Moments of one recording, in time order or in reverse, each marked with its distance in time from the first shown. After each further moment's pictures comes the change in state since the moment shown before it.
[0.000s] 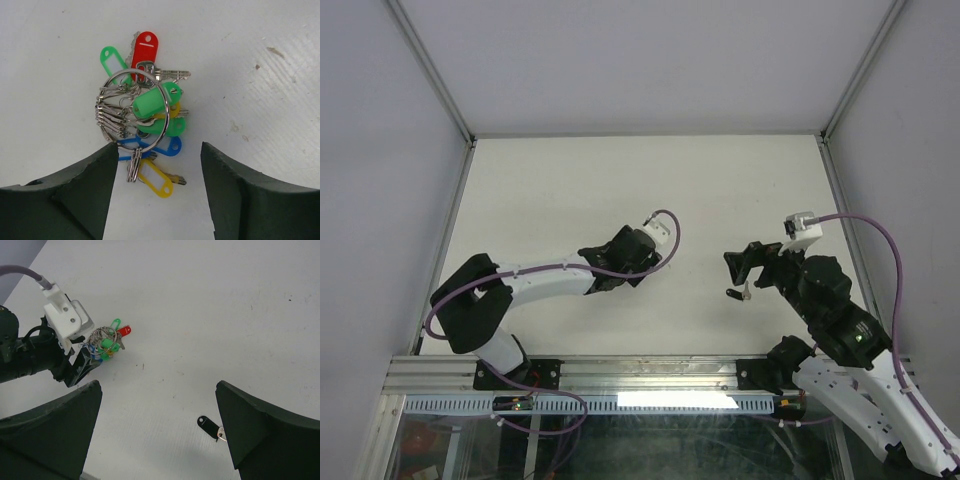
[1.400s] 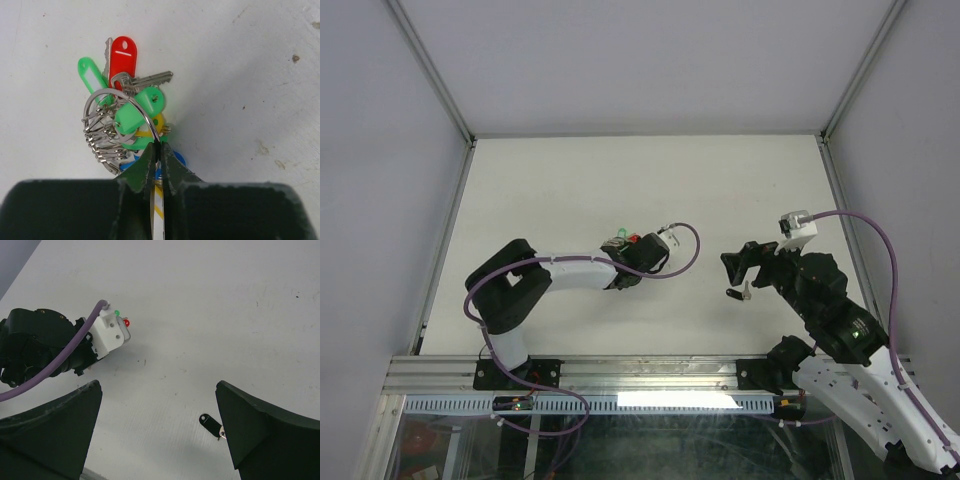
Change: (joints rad) left arm -0.019 0.223 0.094 -0.027 -0.096 0.169; right arm 0.000 0.026 0.000 0.001 -0.026 -0.003
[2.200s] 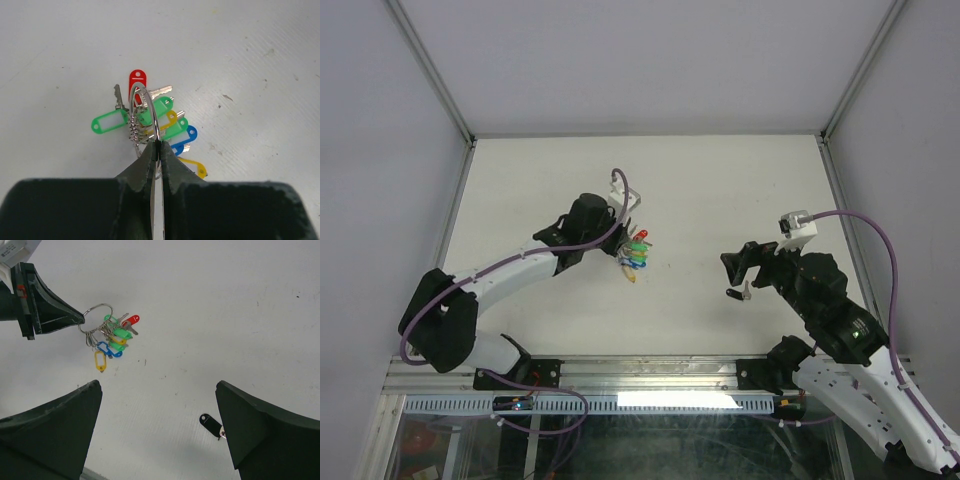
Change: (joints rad) left arm 0.266 -0.370 -0.105 0.118 0.599 -0.124; right arm 0.000 0.000 0.000 0.000 0.001 0.000
